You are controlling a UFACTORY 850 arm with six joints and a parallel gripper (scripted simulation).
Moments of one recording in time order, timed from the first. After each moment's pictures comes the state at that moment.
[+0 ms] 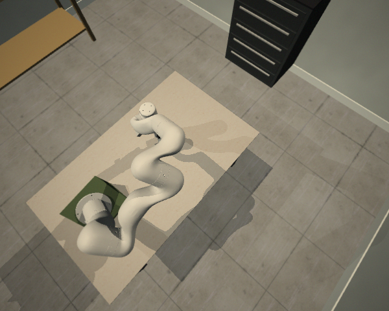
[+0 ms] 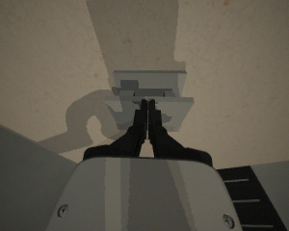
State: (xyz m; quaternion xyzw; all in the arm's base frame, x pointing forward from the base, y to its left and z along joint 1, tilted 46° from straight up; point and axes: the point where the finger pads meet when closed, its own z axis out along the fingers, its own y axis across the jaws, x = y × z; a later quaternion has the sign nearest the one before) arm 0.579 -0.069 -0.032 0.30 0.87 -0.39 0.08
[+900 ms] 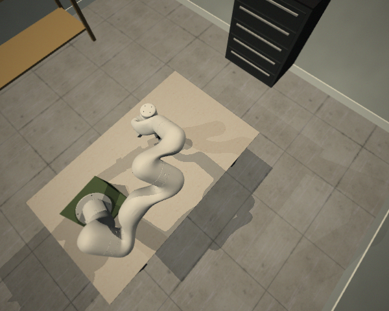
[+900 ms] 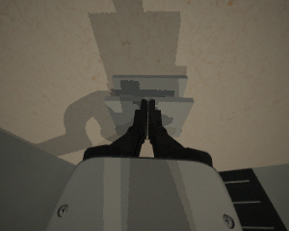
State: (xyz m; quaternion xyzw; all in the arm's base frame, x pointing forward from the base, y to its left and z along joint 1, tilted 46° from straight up) arm 0.578 -0.076 -0.038 0.30 0.87 -0.39 0.08
